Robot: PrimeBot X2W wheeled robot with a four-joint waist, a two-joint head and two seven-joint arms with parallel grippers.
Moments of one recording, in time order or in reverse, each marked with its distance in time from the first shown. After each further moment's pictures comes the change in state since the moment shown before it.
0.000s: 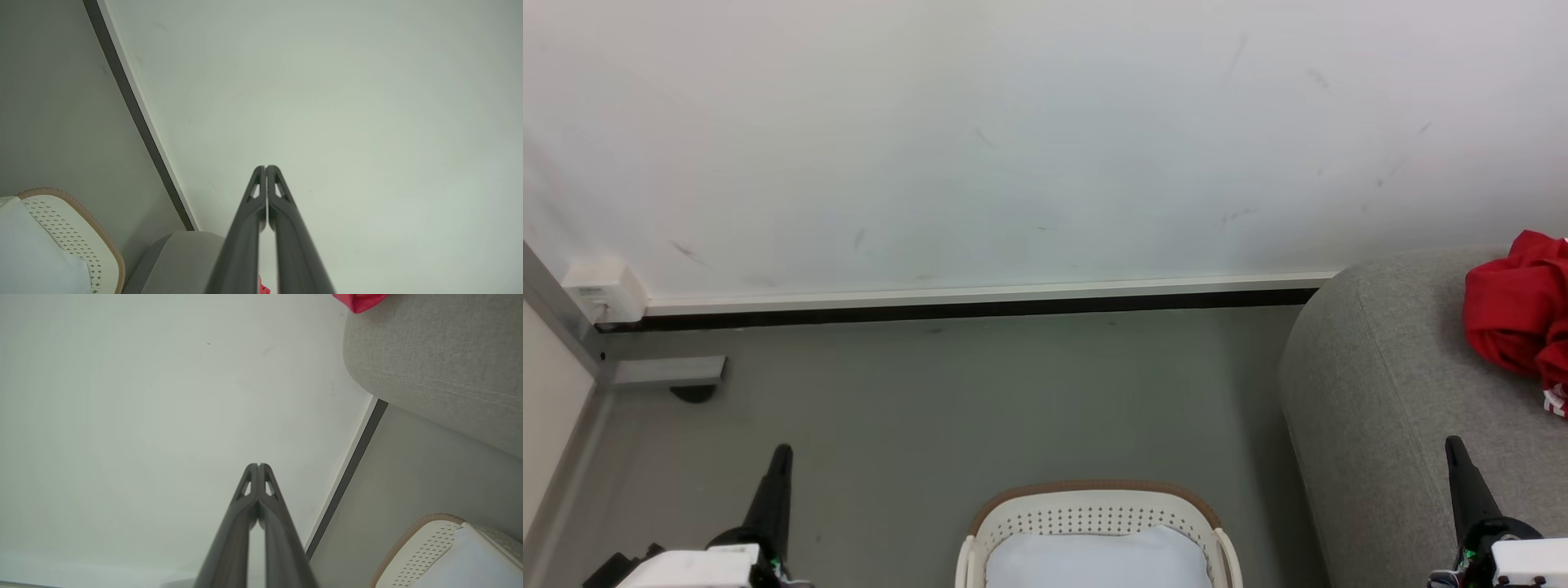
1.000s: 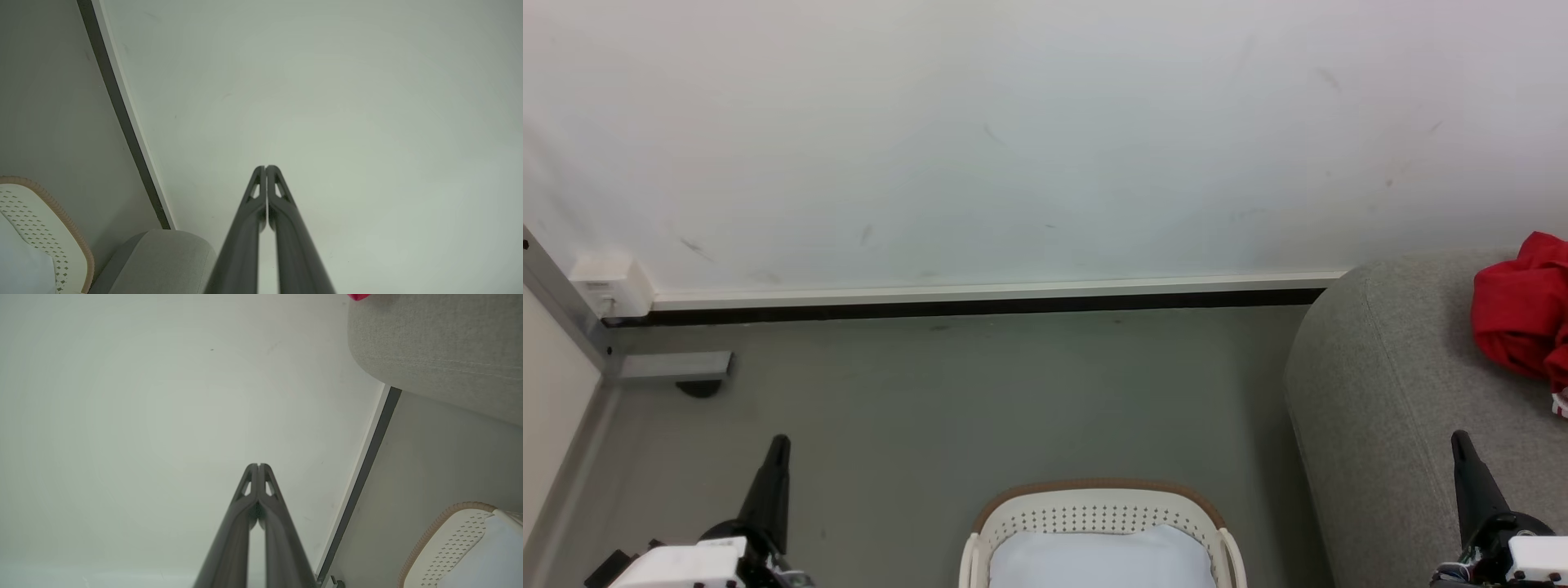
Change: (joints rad) left arm -0.015 0.002 0.008 0.001 -0.113 -0.004 0.028; right arm -0.009 0.010 -0.029 -0.003 0.100 0.000 0.030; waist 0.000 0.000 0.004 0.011
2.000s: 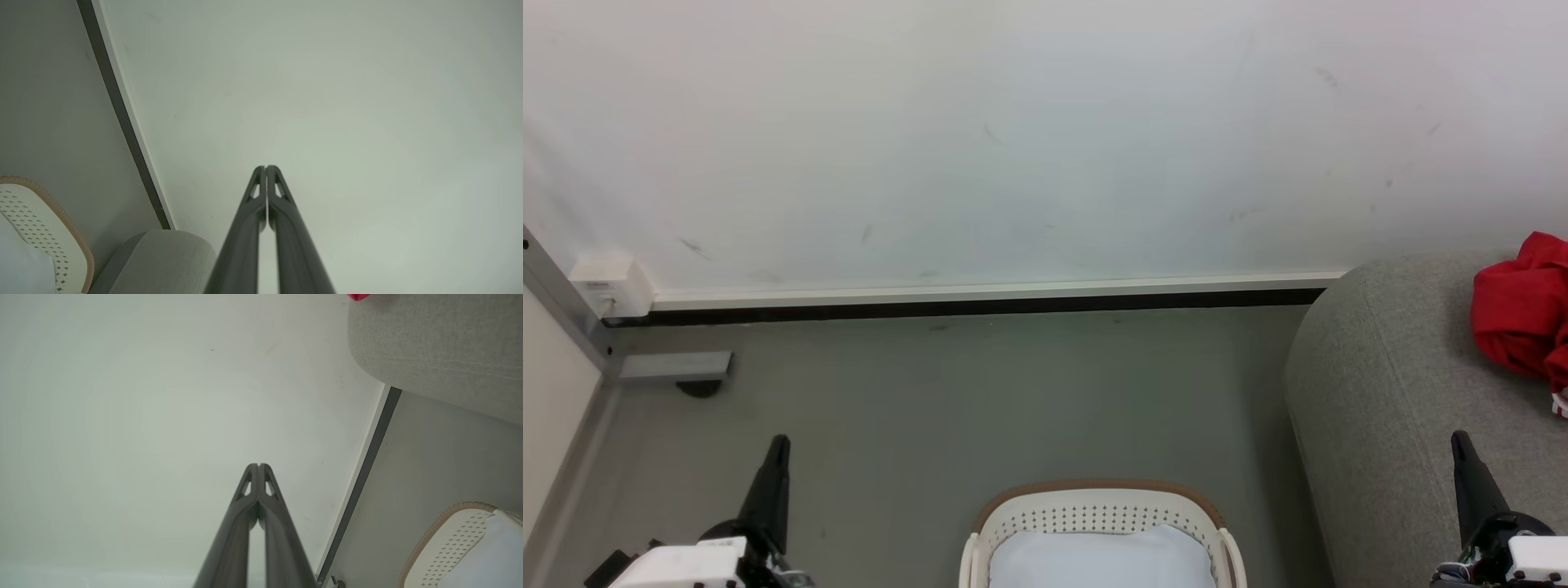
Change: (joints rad) left arm 0.000 0.000 0.000 0.000 0.000 0.000 0.000; right arm 0.000 0.001 -0.001 0.000 0.000 0.000 0.000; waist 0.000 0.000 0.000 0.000
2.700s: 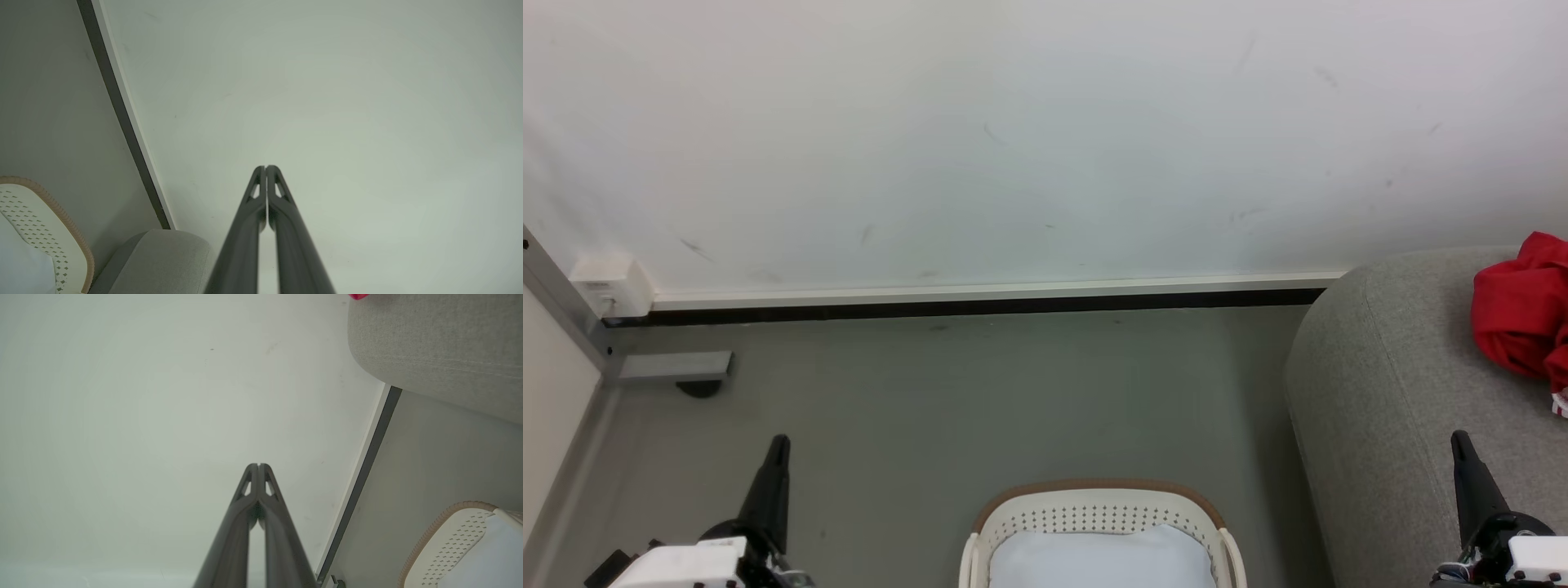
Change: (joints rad) left arm 0.000 0.000 0.000 0.000 0.000 0.000 0.000; right arm 0.000 0.001 -0.001 0.000 0.000 0.000 0.001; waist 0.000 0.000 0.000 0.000
